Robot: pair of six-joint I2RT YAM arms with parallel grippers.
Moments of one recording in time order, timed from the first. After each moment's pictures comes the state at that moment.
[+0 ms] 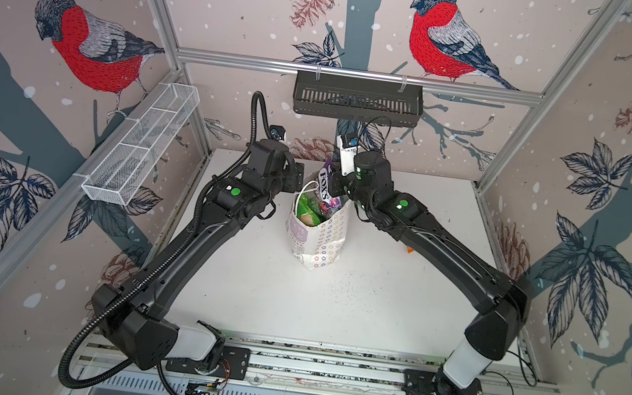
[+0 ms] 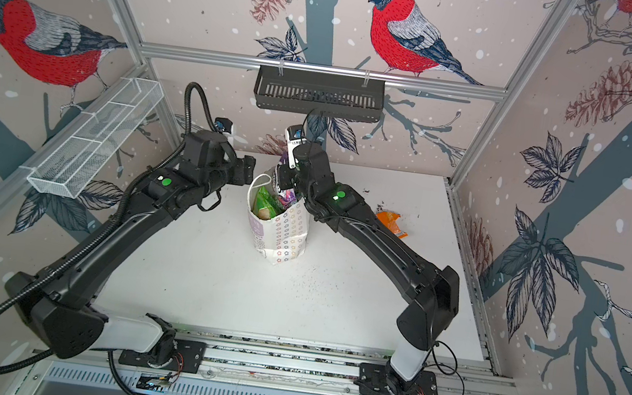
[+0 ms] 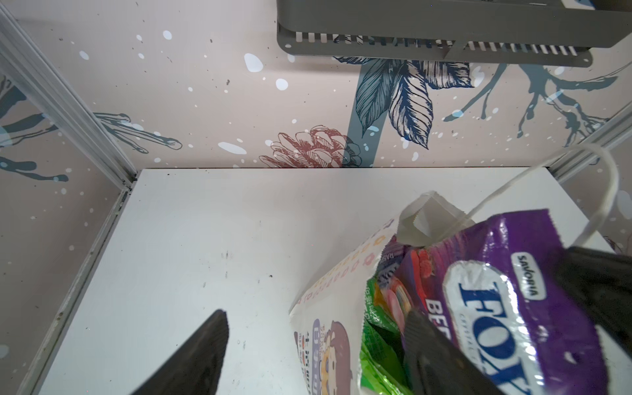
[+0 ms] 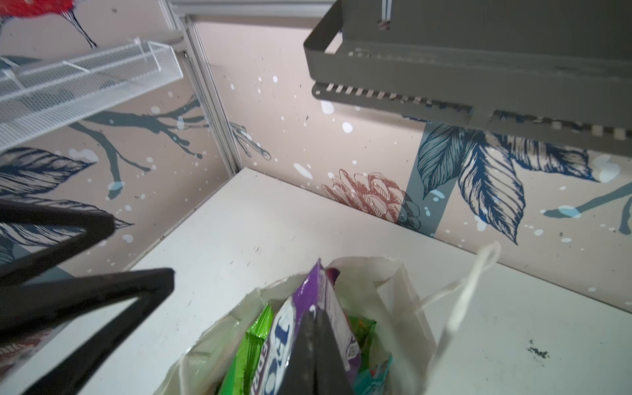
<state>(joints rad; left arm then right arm) -0.45 1.35 1.49 -0.62 -0.27 -0.25 0.84 1.72 1.75 -0.31 0.21 0.13</state>
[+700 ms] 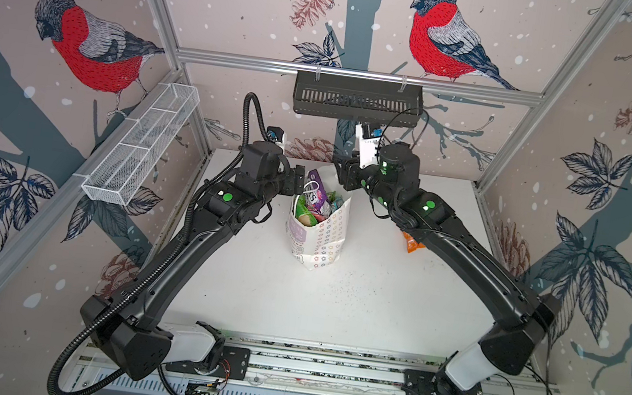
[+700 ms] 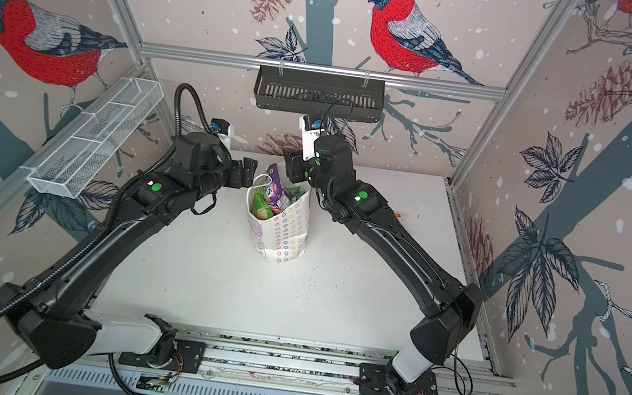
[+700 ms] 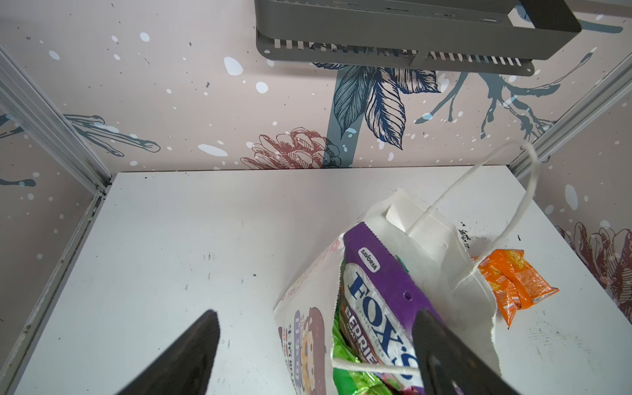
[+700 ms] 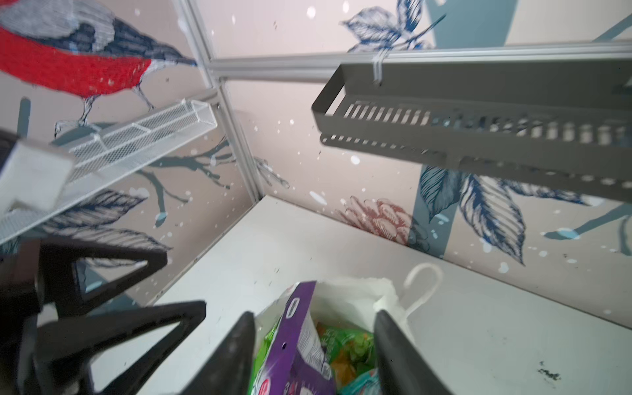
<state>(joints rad) -0.45 1.31 1.47 -0.62 -0.21 -0.25 0.80 1.64 1.75 -0.35 0.10 0.17</state>
